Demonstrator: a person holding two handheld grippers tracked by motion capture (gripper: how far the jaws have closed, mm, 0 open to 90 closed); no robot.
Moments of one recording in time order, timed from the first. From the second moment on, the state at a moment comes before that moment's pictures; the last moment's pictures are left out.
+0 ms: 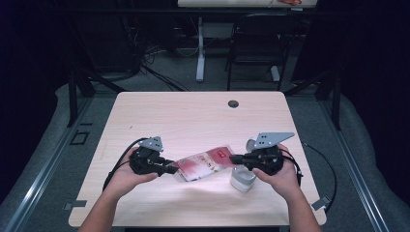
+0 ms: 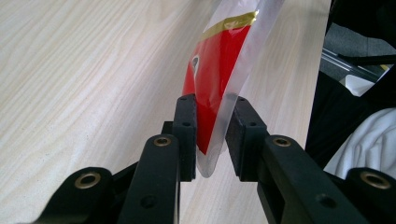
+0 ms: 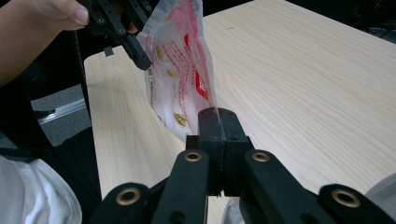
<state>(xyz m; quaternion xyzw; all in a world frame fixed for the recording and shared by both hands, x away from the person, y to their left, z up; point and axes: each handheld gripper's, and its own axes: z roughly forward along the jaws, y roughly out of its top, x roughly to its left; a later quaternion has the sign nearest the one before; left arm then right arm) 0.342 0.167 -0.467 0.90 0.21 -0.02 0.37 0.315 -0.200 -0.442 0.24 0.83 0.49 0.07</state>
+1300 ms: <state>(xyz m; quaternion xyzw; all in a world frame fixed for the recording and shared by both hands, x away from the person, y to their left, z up) 0.345 0.176 -0.474 0.90 0.23 0.01 0.36 0.322 -0.168 -0.433 0.22 0.87 0.43 0.08</state>
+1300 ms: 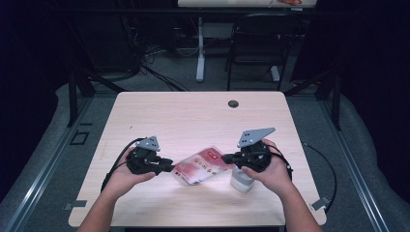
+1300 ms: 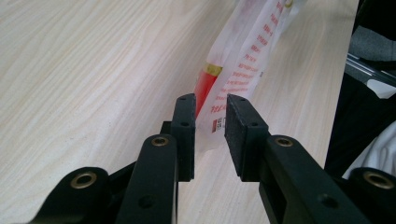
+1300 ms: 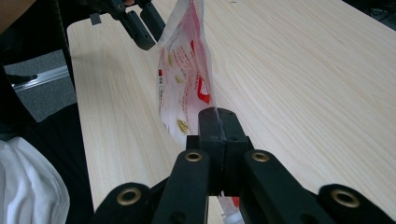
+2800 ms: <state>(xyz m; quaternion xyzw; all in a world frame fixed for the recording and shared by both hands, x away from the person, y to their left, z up) 0.346 0.185 -0.477 0.90 0.24 0.02 0.36 0.326 -0.123 -0.417 0.20 0.87 0.44 0.08</state>
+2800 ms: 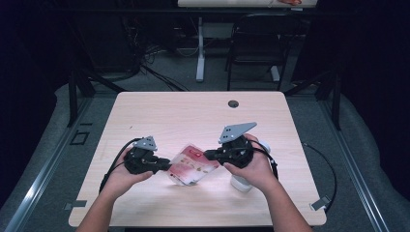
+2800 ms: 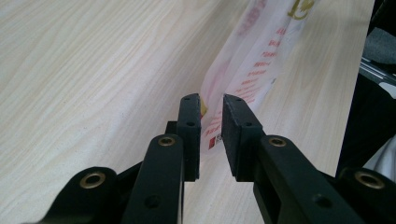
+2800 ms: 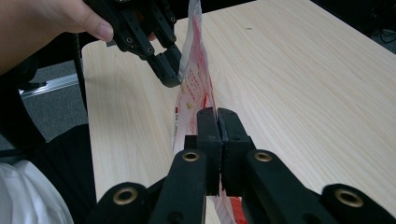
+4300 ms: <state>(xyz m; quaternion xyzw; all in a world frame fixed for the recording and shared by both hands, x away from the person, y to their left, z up) 0.347 0.208 -0.471 0.89 0.26 0.03 0.38 0.333 -0.063 -0.411 0.18 0.88 0.44 0.07</state>
